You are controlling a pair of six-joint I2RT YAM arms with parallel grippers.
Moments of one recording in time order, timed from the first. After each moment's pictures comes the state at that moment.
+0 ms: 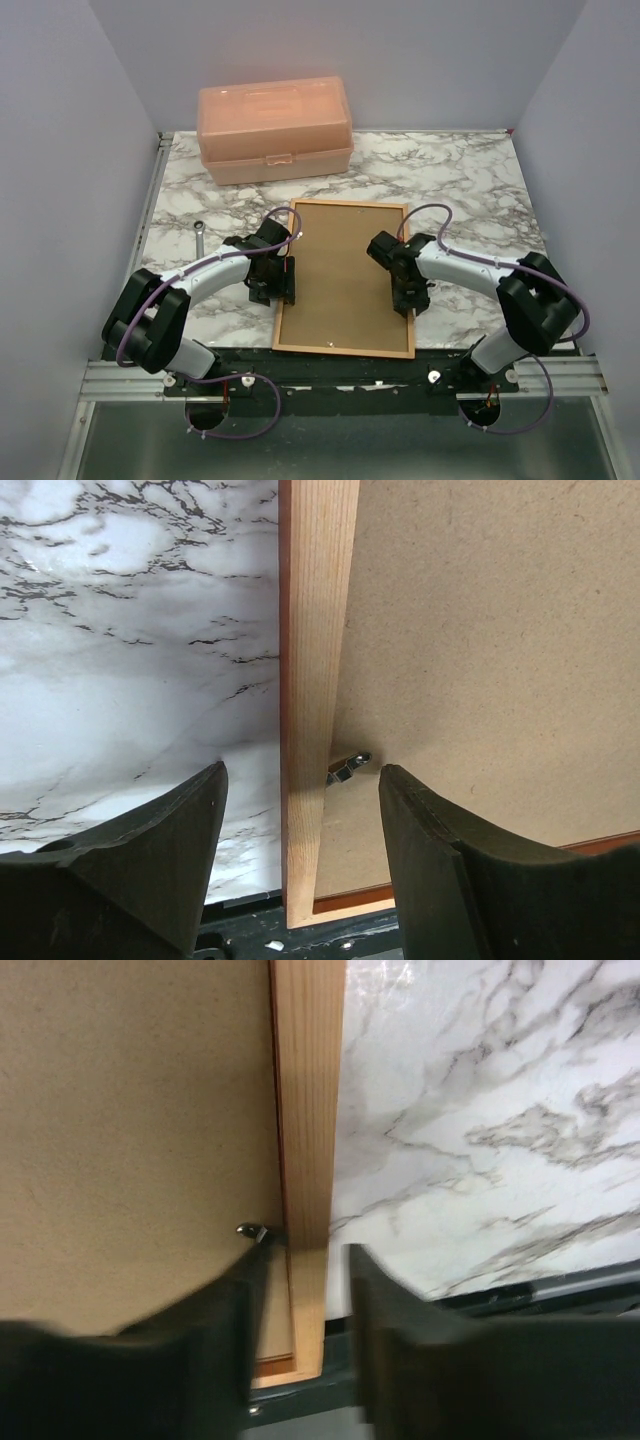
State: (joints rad) left arm -0.55 1.45 0.77 -0.63 0.14 -0.59; right arm 0.73 1.55 0.89 -0.95 0.22 0.77
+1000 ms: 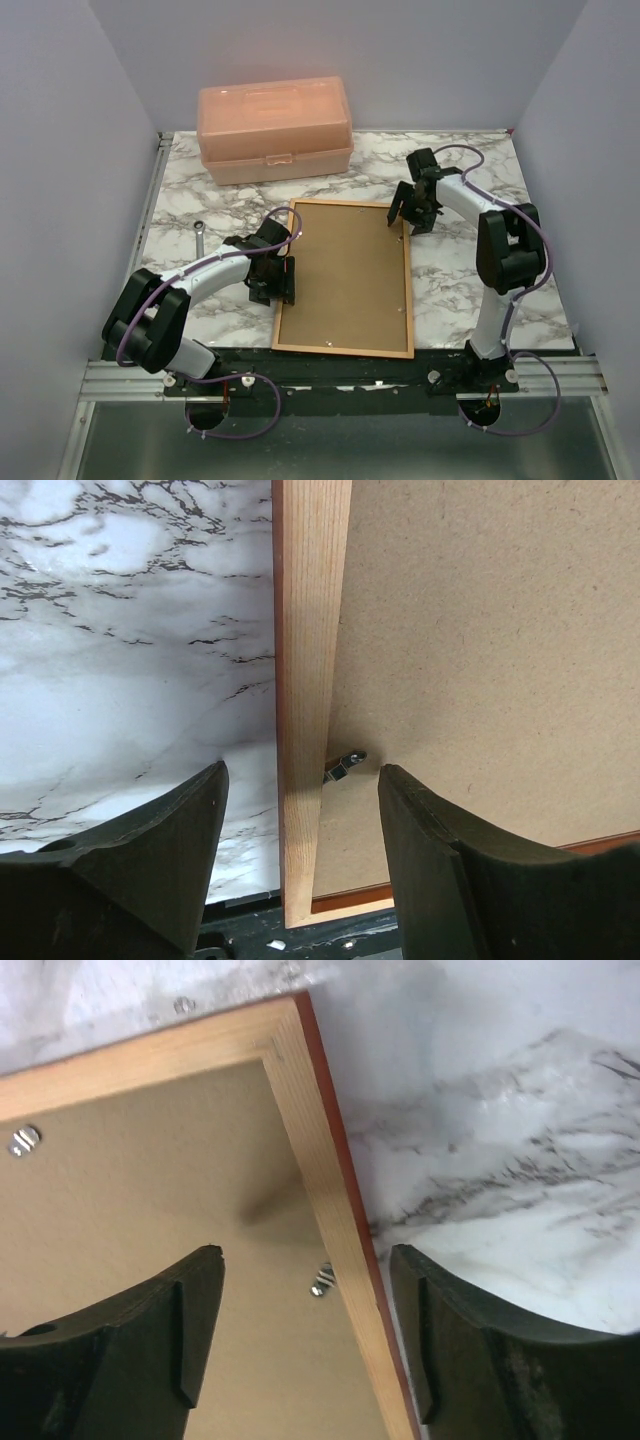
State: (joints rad) left arm -0.55 1.45 0.78 -0.63 0.14 -0.57; right arm 0.25 1.93 1.41 -0.70 0.00 0.59
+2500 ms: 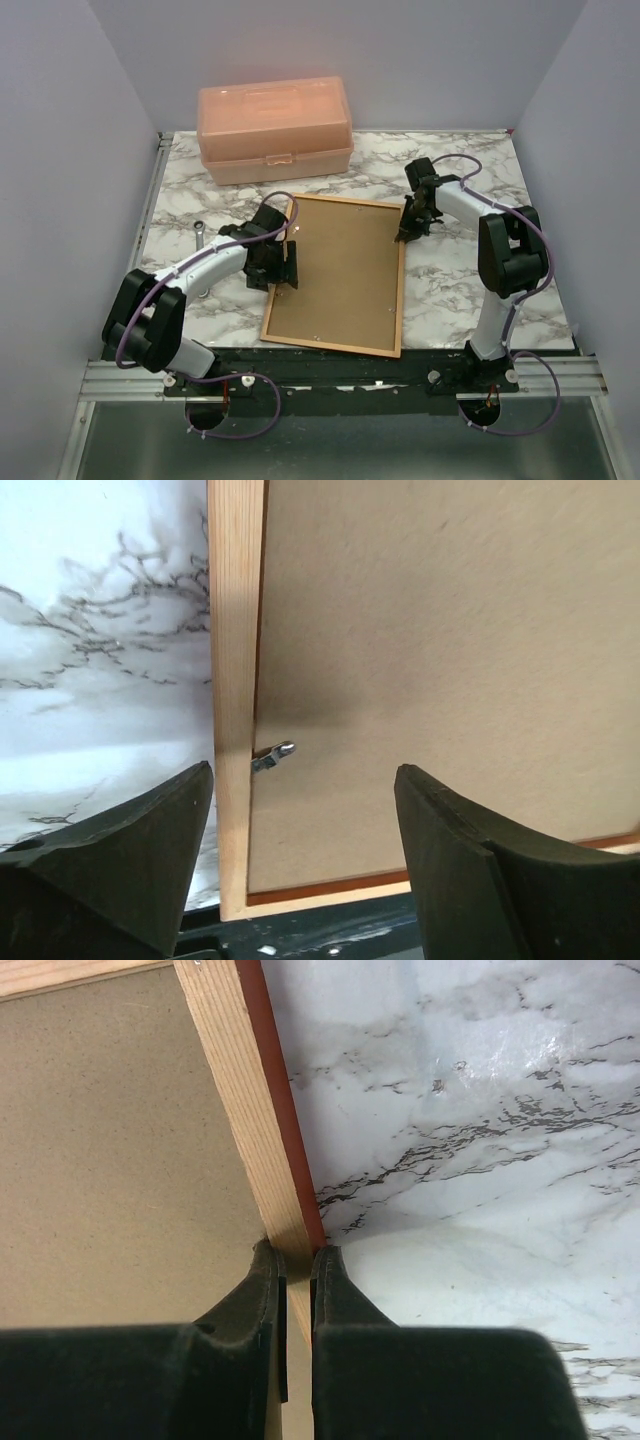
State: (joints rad) left arm -0.51 1.45 0.86 -0.67 0.12 -0.56; right arm 0.26 1.93 1.34 -0.70 0.00 0.59
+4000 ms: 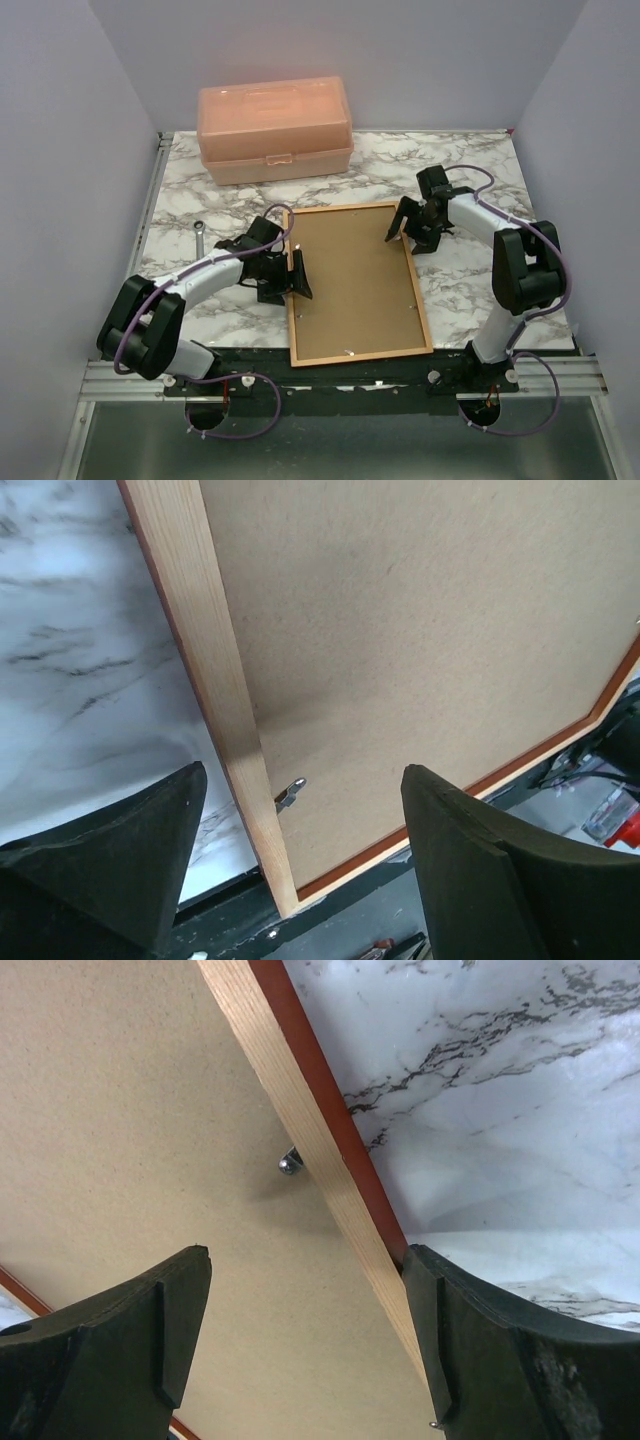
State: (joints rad) left arm -0.50 1.40 0.70 -0.47 0.42 -0.66; right arm 0.24 1.78 1.17 -0.61 -0.16 0.63
